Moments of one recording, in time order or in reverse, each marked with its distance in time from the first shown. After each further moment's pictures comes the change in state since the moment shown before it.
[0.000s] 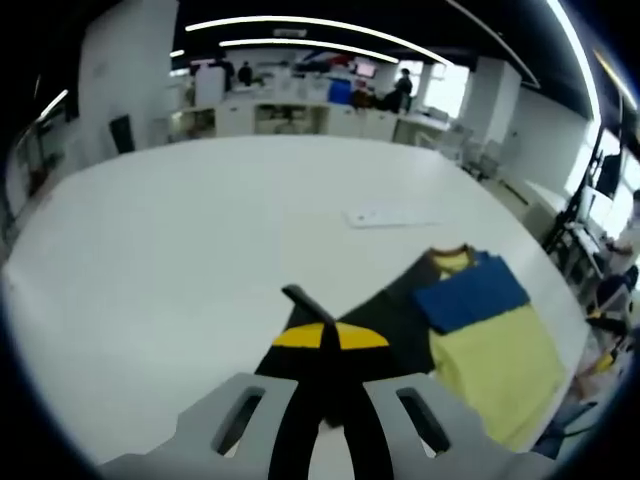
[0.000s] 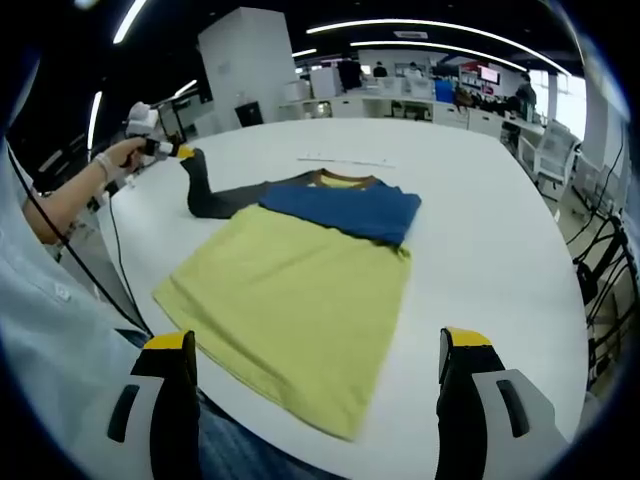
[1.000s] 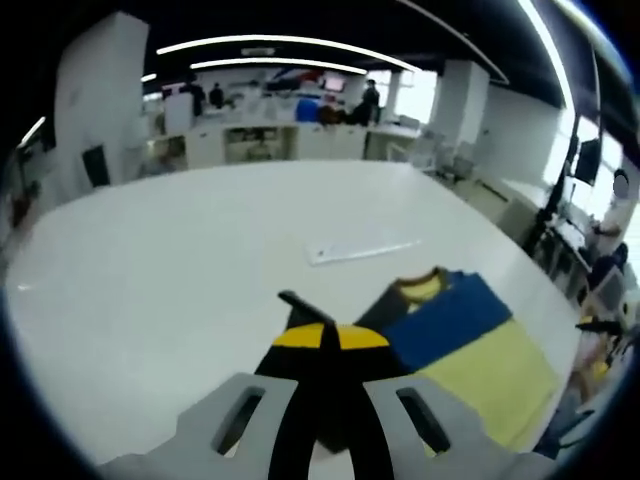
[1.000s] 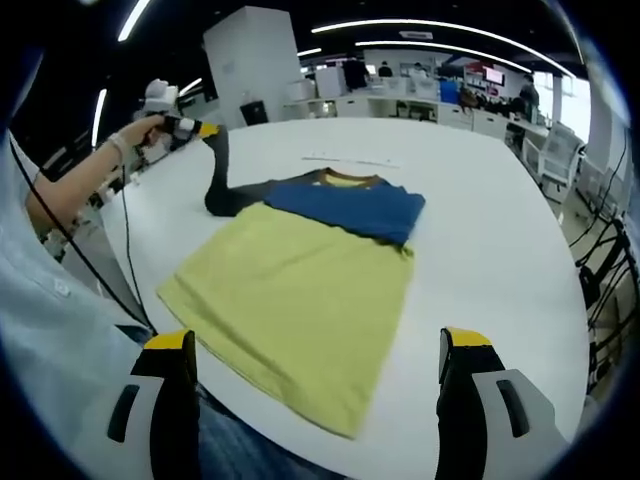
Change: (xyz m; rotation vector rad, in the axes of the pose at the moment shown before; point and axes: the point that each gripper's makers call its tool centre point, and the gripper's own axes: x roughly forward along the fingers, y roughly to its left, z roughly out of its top) left arm 0.019 -0.054 0.049 0.088 -0.068 -0.090; right arm -0.001 0.005 -0.002 -0.011 0.004 0.021
